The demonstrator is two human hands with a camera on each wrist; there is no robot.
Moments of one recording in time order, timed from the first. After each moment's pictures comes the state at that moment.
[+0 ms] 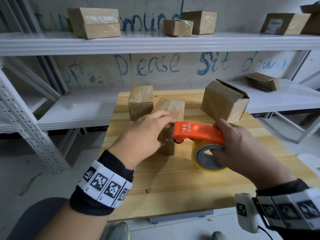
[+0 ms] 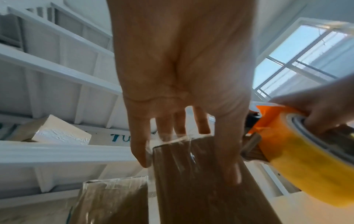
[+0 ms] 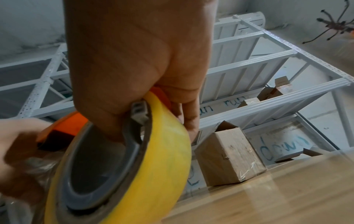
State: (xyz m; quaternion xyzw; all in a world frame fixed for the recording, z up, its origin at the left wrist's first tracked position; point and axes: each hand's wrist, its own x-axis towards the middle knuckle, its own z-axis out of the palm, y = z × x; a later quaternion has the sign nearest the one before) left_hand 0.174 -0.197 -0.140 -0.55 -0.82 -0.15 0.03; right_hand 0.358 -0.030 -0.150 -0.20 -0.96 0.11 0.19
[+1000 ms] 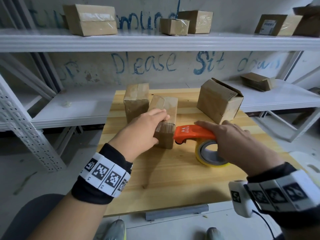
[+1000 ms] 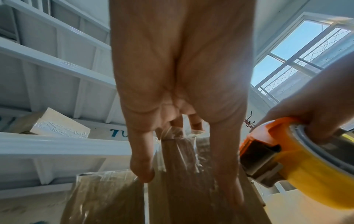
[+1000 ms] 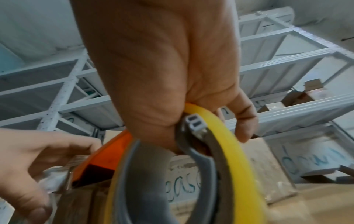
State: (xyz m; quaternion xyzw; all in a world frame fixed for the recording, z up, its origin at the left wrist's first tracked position) left_hand 0.155 -0.186 -0.159 -0.54 -0.82 -0.19 -0.01; right_hand 0.355 -0.020 -0.155 -0.27 -0.96 0.01 0.07
